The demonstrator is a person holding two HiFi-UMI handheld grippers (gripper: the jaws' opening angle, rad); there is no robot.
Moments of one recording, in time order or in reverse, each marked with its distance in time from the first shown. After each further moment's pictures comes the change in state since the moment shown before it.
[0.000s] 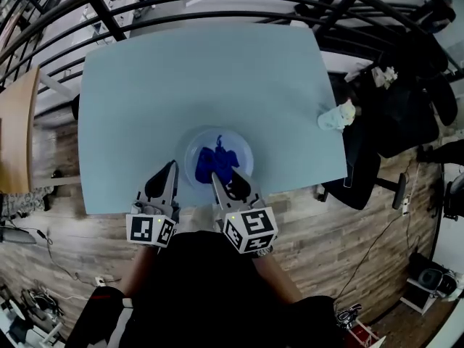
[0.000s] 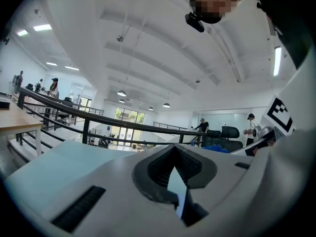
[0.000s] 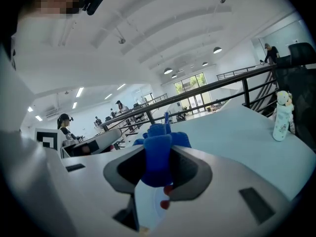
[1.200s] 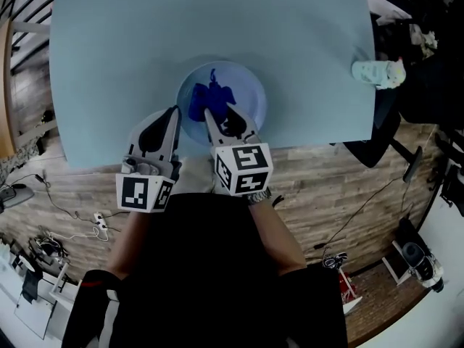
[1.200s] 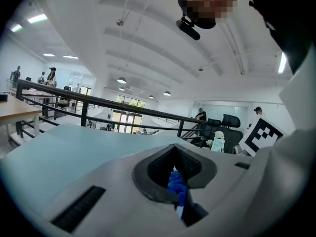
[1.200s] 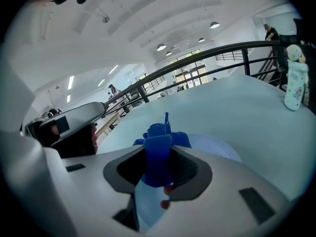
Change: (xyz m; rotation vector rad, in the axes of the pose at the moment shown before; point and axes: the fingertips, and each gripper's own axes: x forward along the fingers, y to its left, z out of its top) left arm 0.037 0.004 -0.076 -0.025 0.155 0.007; right arm 0.089 -0.047 -0.104 0.086 0.268 -0.005
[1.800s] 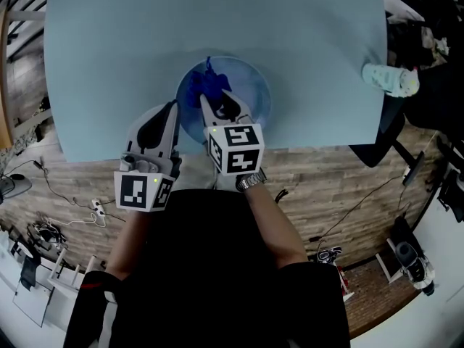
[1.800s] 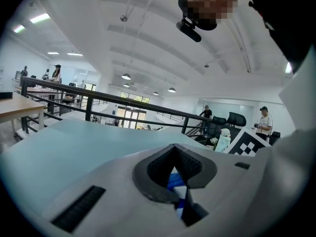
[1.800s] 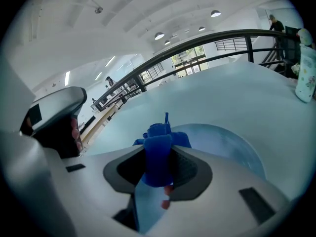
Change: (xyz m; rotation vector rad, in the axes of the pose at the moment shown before) left arm 0.011 0.014 -0.016 -0.034 0.045 0.051; right arm 0.054 -0.012 -0.023 0.025 0.126 0.002
